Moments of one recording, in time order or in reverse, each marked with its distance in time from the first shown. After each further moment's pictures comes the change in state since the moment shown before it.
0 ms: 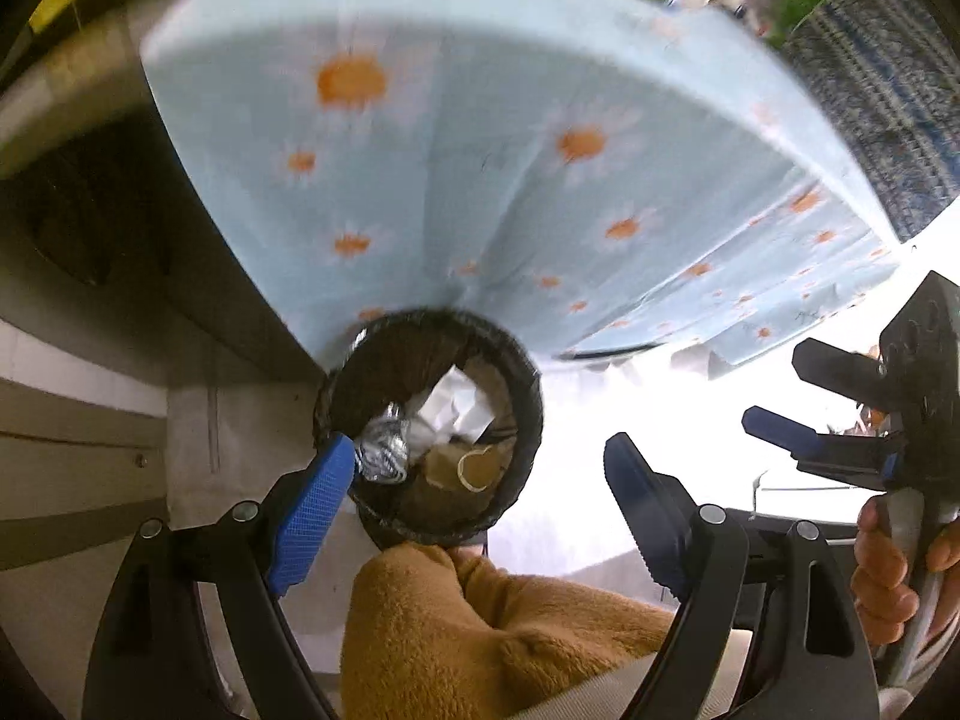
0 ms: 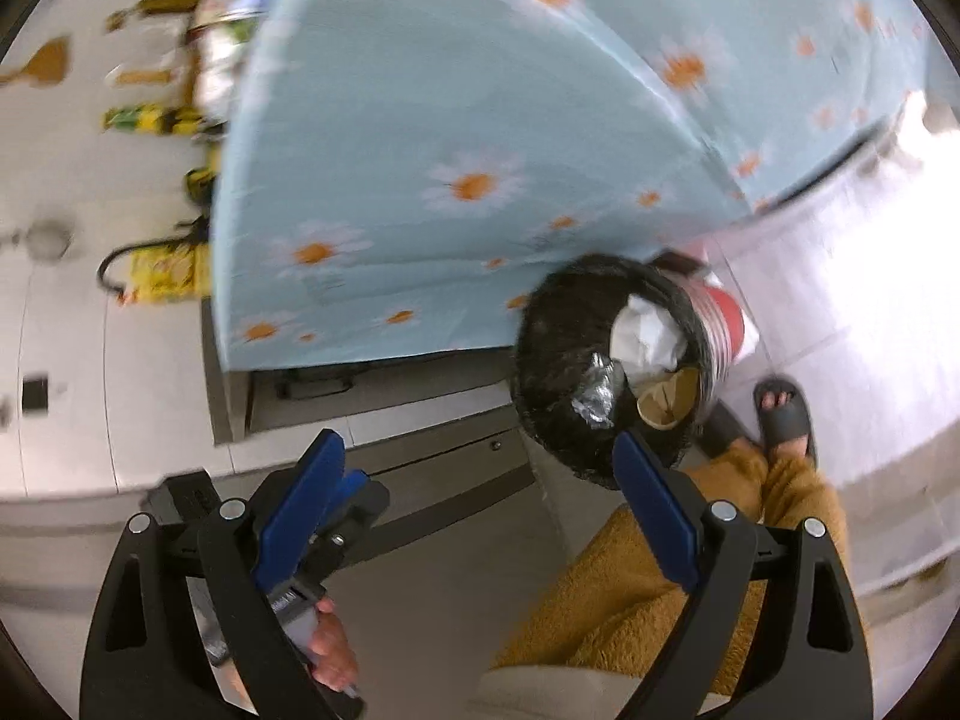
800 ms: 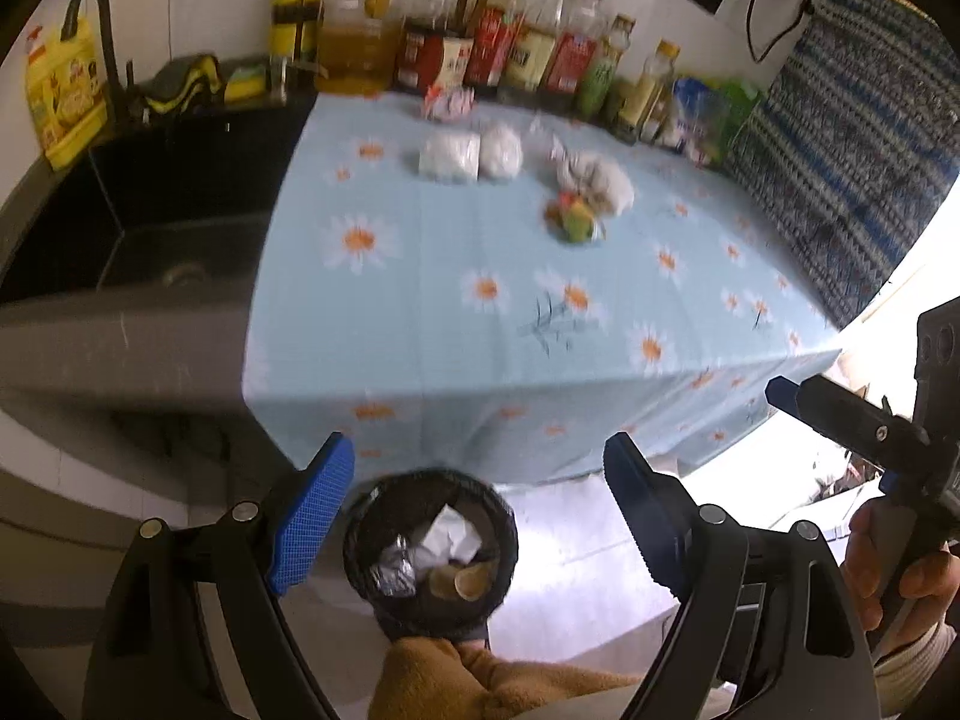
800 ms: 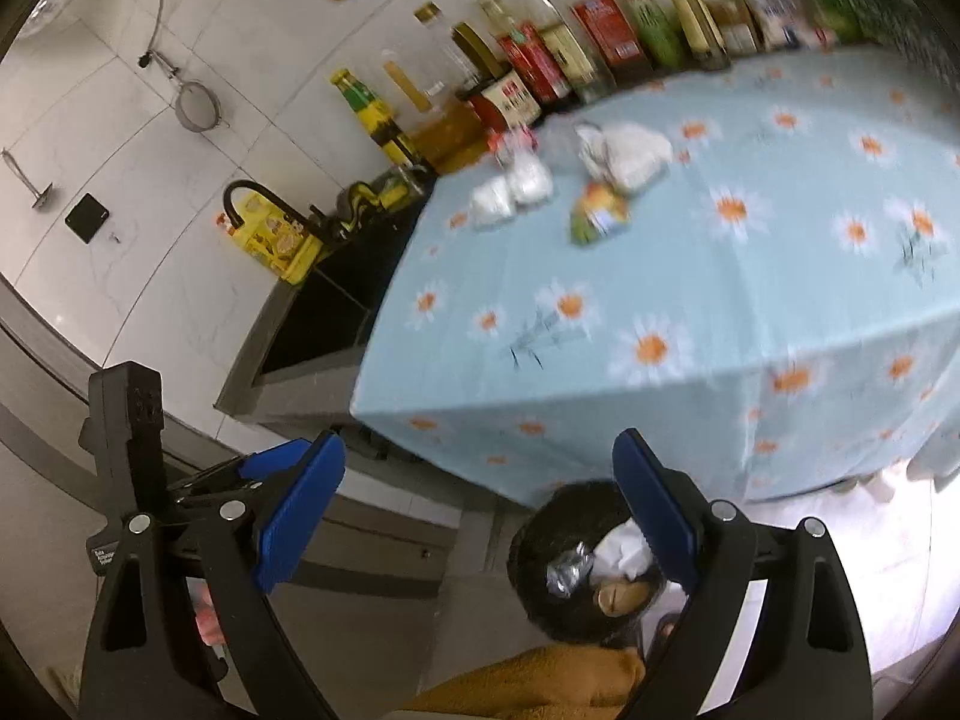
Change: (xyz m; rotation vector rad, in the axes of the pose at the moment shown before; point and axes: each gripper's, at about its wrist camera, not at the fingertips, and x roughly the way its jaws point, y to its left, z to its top) left arm -0.129 -0.012 0.077 0.068 -0.259 -0.030; right arm -0.086 0.160 0.010 -0.536 -0.304 -0.075
